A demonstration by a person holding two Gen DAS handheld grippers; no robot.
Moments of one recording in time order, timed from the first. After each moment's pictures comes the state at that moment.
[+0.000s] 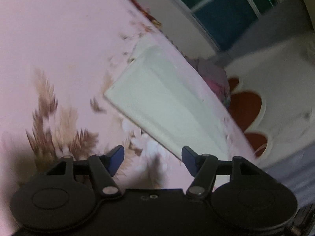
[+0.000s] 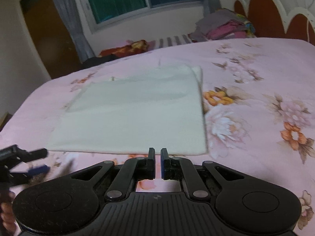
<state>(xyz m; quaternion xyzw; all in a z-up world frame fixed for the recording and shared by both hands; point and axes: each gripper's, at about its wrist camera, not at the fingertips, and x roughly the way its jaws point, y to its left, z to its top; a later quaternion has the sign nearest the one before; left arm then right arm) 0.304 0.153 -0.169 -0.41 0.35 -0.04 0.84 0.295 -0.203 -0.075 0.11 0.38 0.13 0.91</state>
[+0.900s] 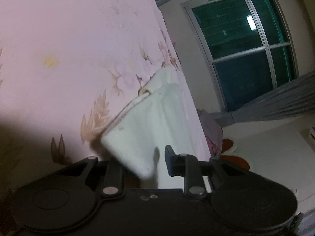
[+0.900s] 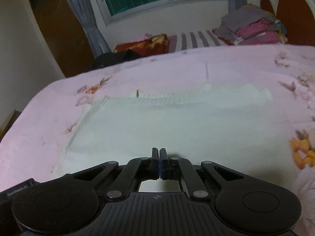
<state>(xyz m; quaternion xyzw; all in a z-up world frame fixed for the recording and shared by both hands) 0.374 0.169 -0.211 -0.56 0.24 0.04 0.79 0.456 -0.099 -0.099 0.11 0.40 0.18 0.89</state>
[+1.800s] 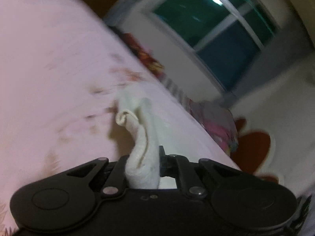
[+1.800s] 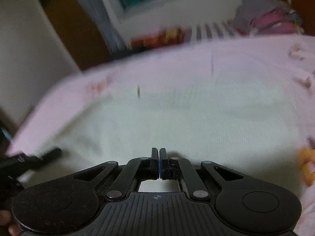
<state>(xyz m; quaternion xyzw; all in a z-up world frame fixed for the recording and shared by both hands) 0.394 0.126 -0.120 -0.36 0.24 0.02 0.90 0.475 -0.146 -0.104 0.15 0.39 0.24 0.88</state>
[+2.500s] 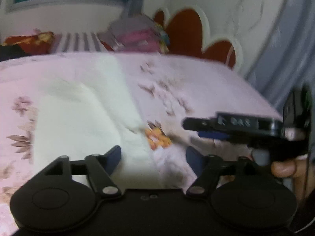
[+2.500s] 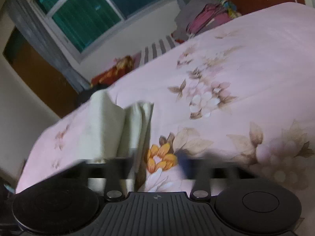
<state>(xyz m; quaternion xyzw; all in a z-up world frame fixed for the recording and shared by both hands) 0.416 -0.119 -0.085 -0.06 0.37 -0.22 0.90 0.424 -0.371 -0.093 0.27 0.37 0.14 0.88</state>
